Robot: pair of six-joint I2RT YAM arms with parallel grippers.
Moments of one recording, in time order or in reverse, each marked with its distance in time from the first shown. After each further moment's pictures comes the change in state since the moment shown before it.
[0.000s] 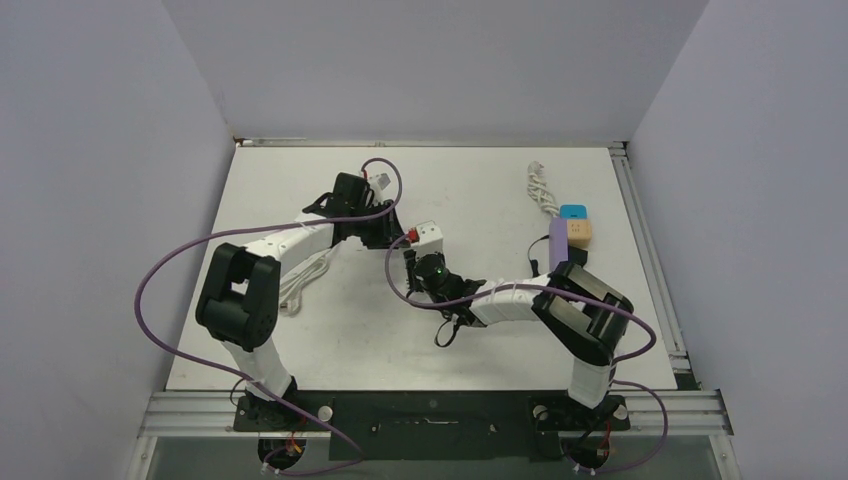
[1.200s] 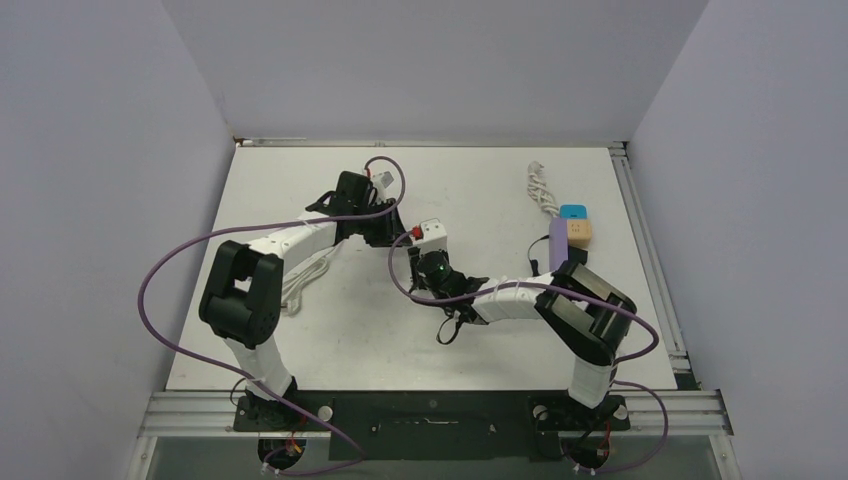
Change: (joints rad) left arm -0.010 0.023 0.025 0.003 0.008 0.000; right arm -0.020 -0.014 -0.002 -0.032 0.002 0.012
